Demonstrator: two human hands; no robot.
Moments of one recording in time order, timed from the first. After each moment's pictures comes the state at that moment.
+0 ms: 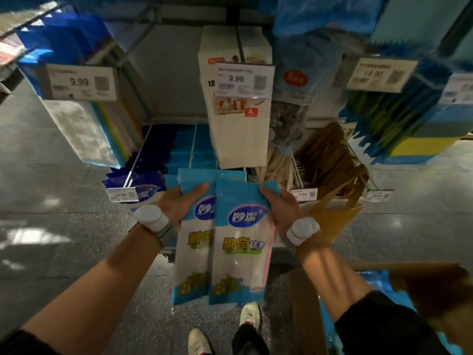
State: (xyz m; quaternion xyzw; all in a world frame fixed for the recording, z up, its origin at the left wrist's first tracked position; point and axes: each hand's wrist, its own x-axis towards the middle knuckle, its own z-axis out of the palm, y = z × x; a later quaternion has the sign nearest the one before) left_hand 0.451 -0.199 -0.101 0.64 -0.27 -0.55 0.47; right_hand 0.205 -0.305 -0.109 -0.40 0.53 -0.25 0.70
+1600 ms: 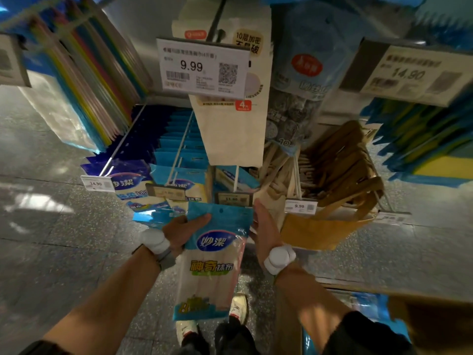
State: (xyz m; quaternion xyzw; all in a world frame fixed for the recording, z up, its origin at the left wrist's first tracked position) left_hand 0.384 -0.214 -0.188 0.65 -0.07 -0.60 0.46; right_hand 0.200 -0.313 -0.174 -0.34 0.57 -0.19 0.72
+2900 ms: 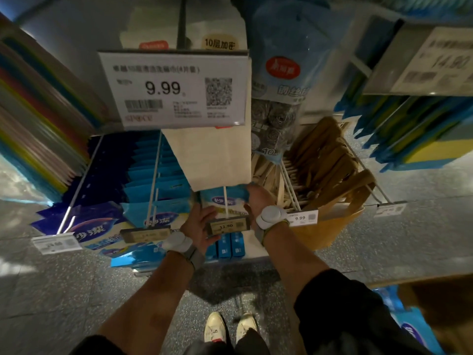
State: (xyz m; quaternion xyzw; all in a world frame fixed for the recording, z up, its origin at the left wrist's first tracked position) left_hand 0.393 -0.320 -0.245 0.59 0.04 -0.64 0.49; right_hand 0.258 -0.437 -0.228 -0.53 0.64 -0.10 0.54
